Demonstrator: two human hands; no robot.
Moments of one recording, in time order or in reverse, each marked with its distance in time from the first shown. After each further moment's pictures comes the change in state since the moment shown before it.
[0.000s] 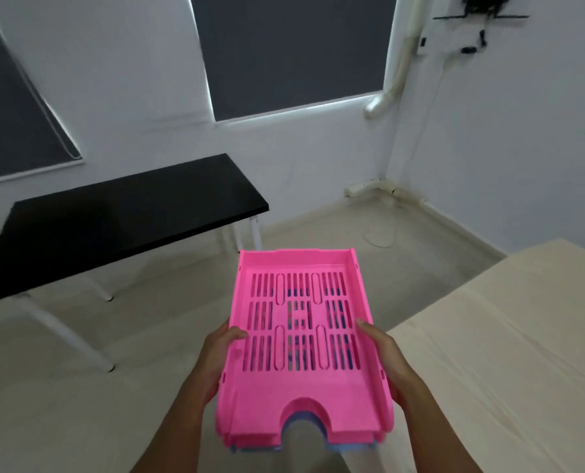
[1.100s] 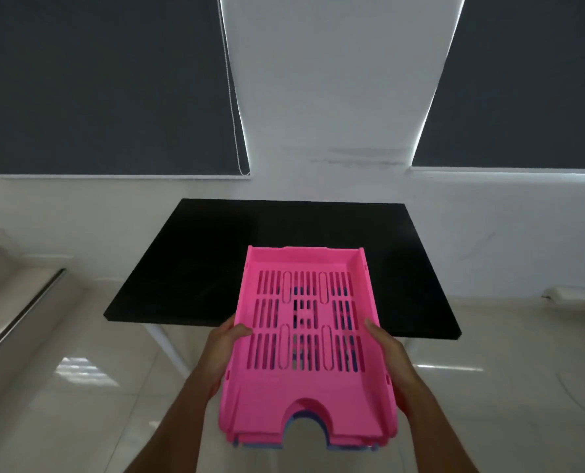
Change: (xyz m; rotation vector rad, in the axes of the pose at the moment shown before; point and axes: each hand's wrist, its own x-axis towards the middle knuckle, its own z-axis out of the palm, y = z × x) left_hand 0.323 0.152 -0.326 -0.231 0.428 0.066; right_hand 0.449 -0.136 0.394 -0.245 -0.429 0.063
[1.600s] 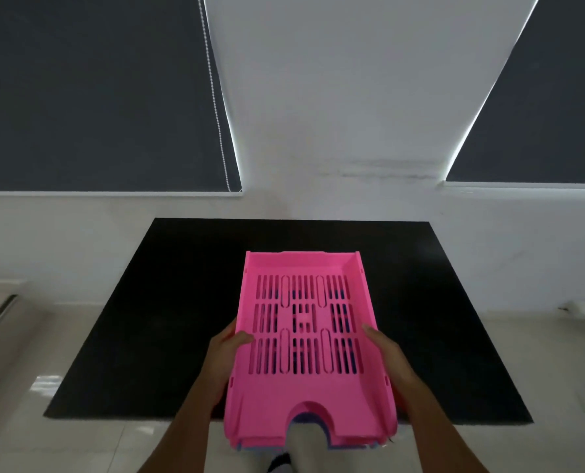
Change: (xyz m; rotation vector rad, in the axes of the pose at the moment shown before) left_hand 0.242 0.045 -0.028 -0.054 -0.005 -0.096; right_hand 0.230 -0.057 0.046 0.049 0.038 0.134
